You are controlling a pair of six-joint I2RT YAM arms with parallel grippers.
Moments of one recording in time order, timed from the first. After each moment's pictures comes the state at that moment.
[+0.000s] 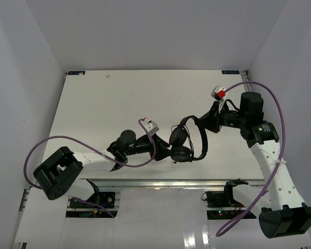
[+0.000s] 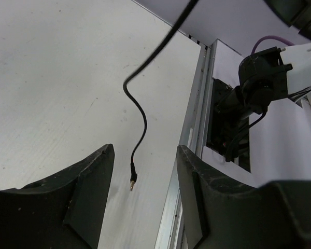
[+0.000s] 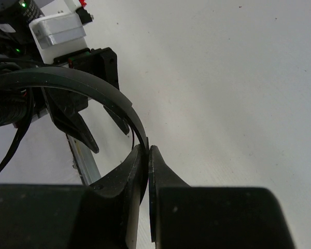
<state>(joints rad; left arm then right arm) -0.83 1.39 0.46 0.84 0.52 -0.39 0.17 0.96 1.05 -0.60 -0.94 -0.24</state>
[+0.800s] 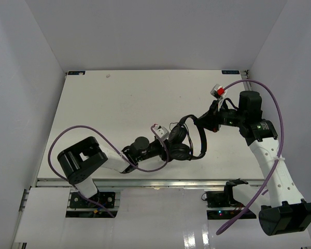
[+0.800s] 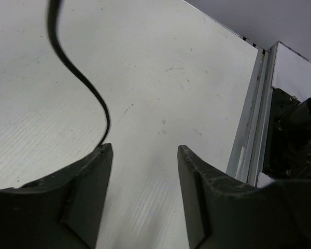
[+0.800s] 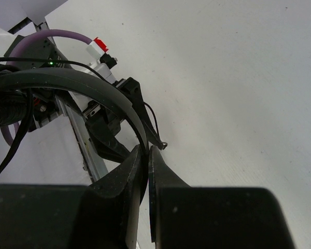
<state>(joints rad) -0.98 1.66 0.50 1.05 0.20 -0.30 0.17 0.99 1.06 -0.60 -0.95 -0.18</state>
